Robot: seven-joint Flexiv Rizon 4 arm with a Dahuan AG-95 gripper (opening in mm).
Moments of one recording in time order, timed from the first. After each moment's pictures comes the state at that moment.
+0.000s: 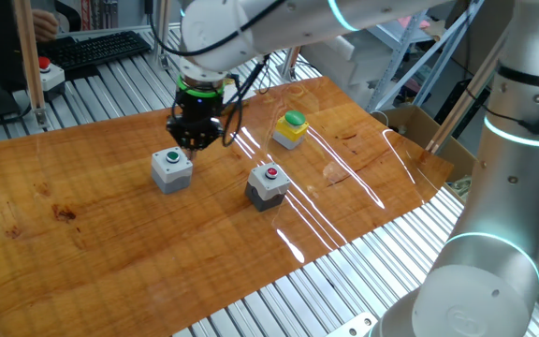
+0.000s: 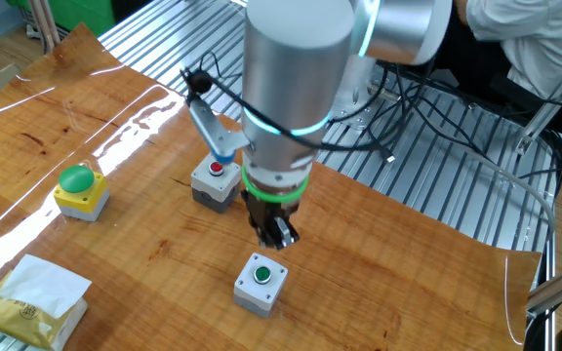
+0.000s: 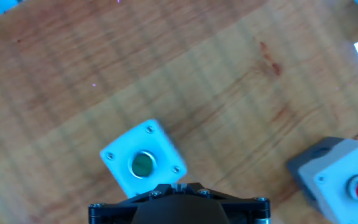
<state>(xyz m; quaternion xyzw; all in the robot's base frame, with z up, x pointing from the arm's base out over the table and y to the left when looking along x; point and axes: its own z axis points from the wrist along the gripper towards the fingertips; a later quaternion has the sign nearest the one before) 0.582 0.095 0.104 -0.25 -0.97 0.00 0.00</state>
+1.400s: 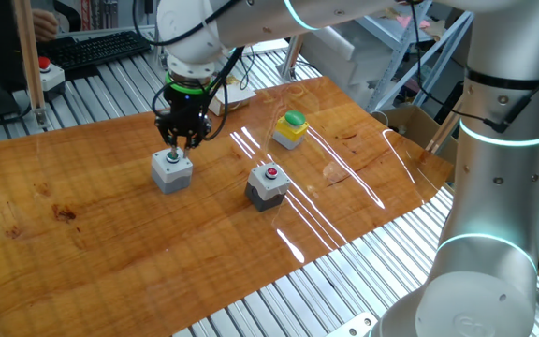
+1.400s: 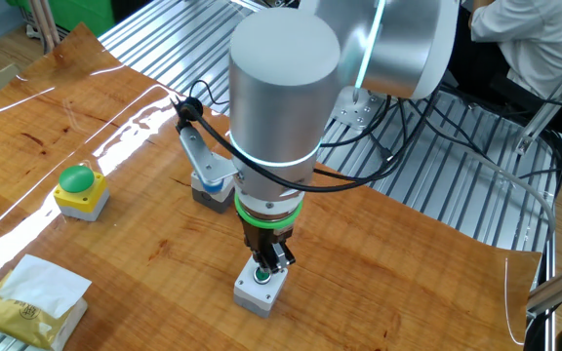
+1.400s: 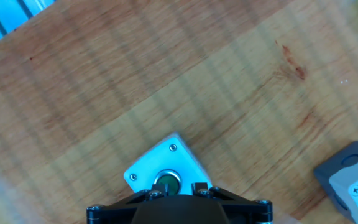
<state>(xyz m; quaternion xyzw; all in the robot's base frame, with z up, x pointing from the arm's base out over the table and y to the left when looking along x) 0.605 0.102 0.092 -0.28 -0.96 -0.02 0.01</state>
